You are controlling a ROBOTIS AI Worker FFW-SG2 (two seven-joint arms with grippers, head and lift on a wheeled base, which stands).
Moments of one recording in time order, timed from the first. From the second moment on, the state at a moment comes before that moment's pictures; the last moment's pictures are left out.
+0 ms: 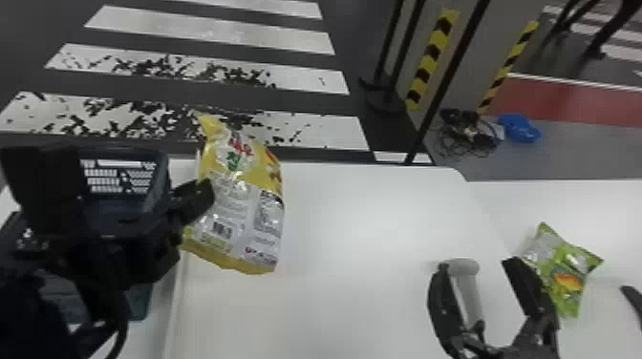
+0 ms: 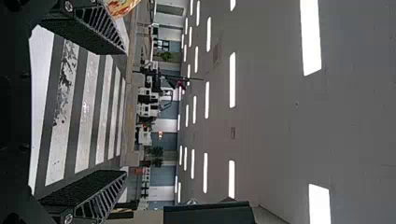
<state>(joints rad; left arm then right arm) 0.25 0.14 -0.10 -2.40 0.61 0.89 0.11 0.81 -0.22 -0.09 -1.94 -0.21 -0.75 0.11</state>
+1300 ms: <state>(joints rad) 0.16 0.06 -0.47 -1.94 0.44 0.70 0.03 0.80 -0.21 -0.09 -1.91 -0.21 -0.81 0.11</state>
